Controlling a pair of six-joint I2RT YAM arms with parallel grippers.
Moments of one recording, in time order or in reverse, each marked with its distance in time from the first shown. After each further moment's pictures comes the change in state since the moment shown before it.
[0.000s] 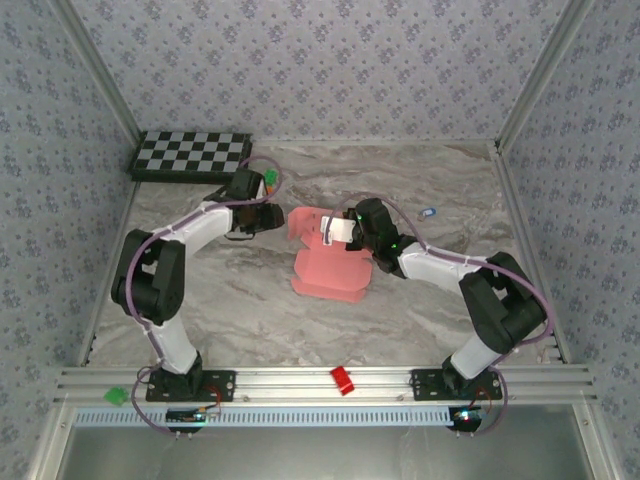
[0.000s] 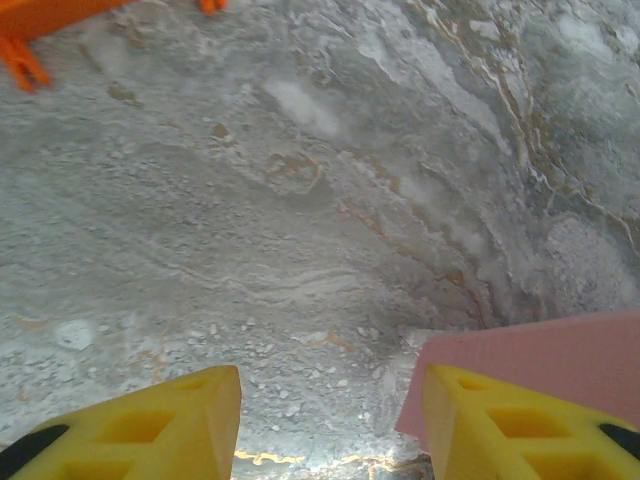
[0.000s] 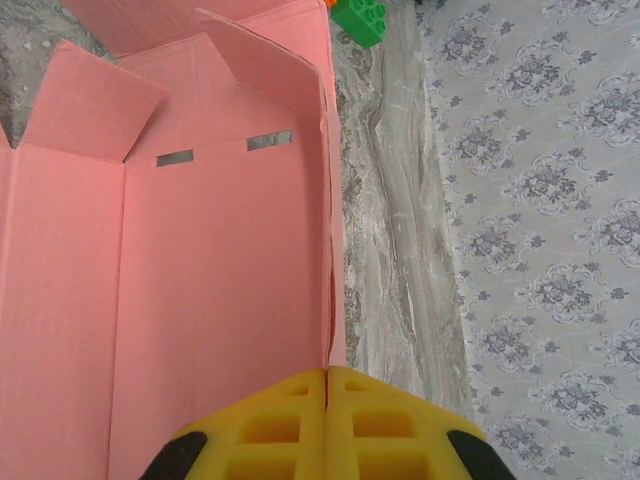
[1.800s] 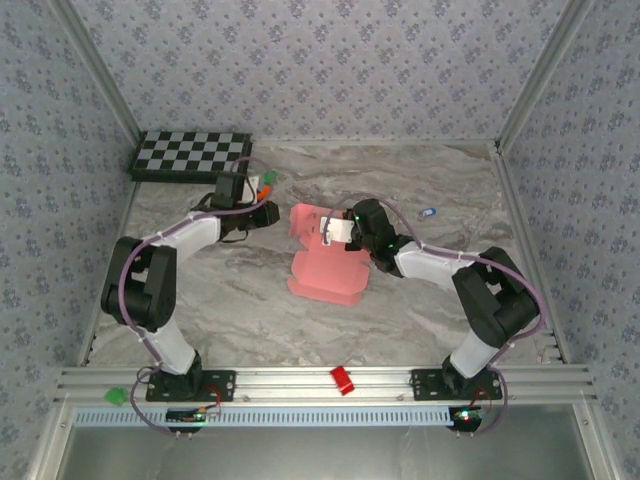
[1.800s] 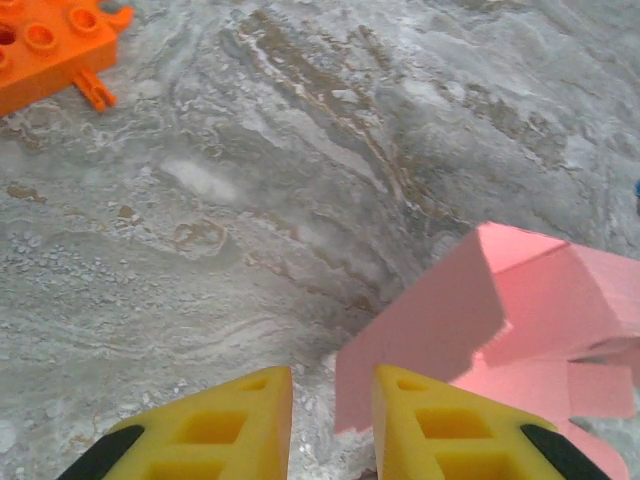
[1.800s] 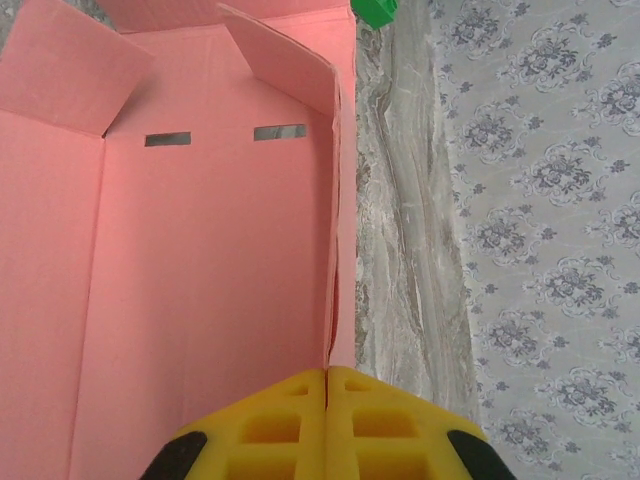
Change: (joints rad) left arm 0.071 -0.055 -0.133 0.278 0.211 0.064; right arm 0.000 0.042 0.005 0.024 0.022 -0.005
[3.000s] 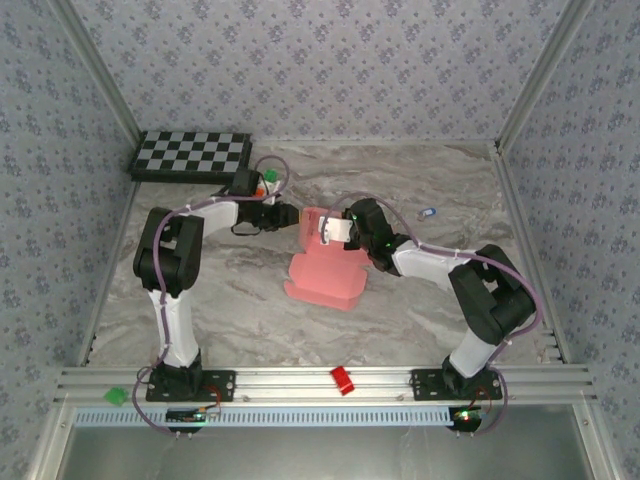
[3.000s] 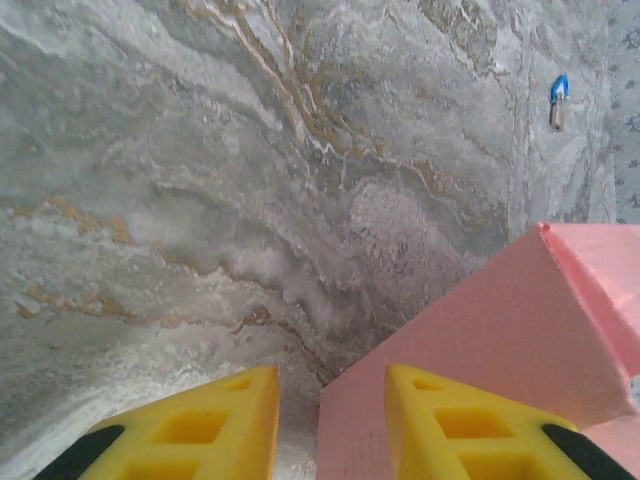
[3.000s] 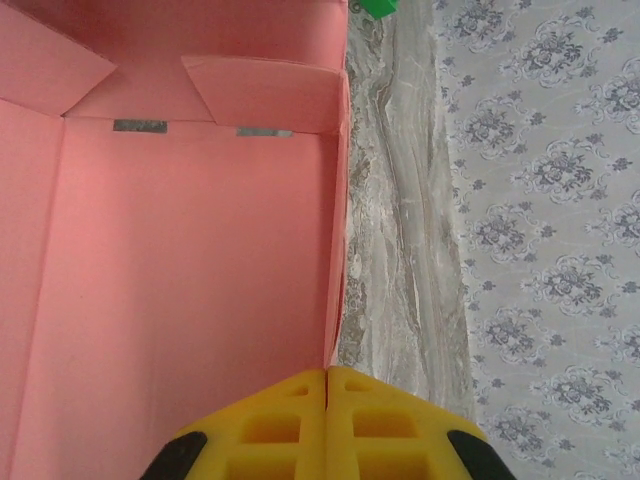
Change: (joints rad) left arm -0.007 0.290 0.199 -0.066 0.369 0.034; right arm 0.006 0.024 0.018 0.000 0.025 -0.013
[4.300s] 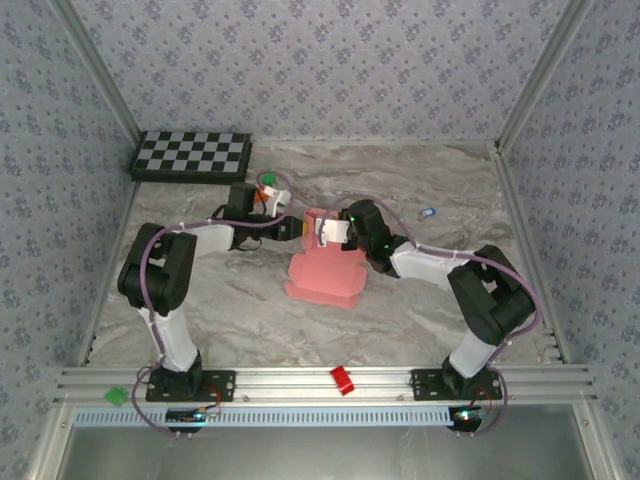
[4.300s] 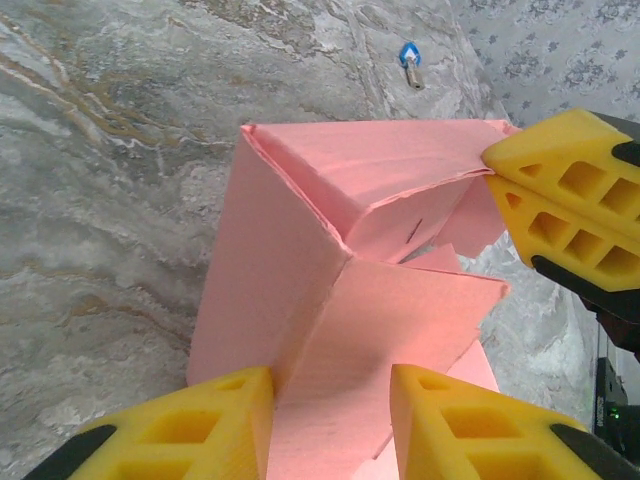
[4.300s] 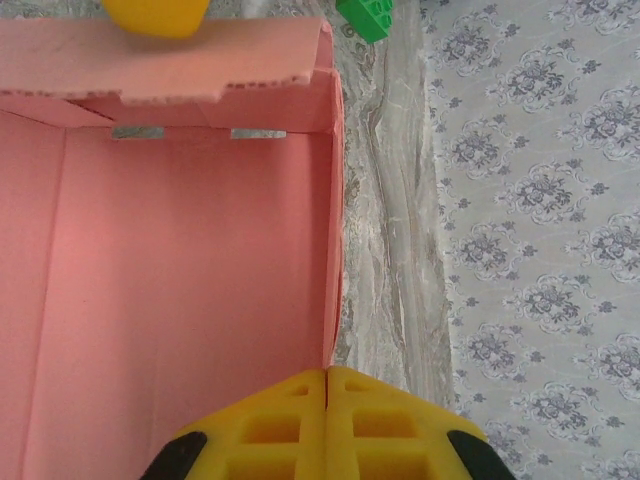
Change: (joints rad) left arm -0.035 -0.170 -0.293 0.382 0.110 0.097; right arm 0.020 0.000 -0.003 0.029 0.008 -0.027
